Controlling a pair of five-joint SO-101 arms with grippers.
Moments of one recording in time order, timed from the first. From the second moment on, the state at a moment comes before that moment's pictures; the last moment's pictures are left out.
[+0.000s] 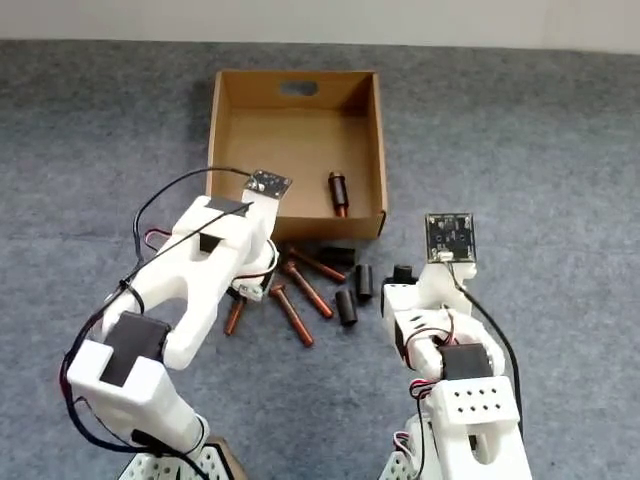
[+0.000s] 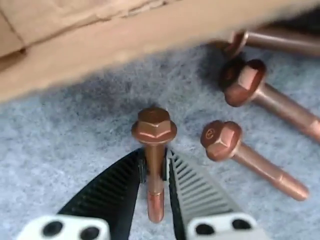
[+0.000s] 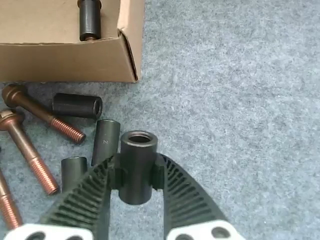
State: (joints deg) left arm 6.4 10.3 28.6 64.6 -1.6; right arm -9.6 -65.8 78.5 40.5 -1.6
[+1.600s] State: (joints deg) left arm 6.0 -7.5 43.0 55.3 -2.2; right arm -9.7 -78.8 79.3 50.6 -1.6
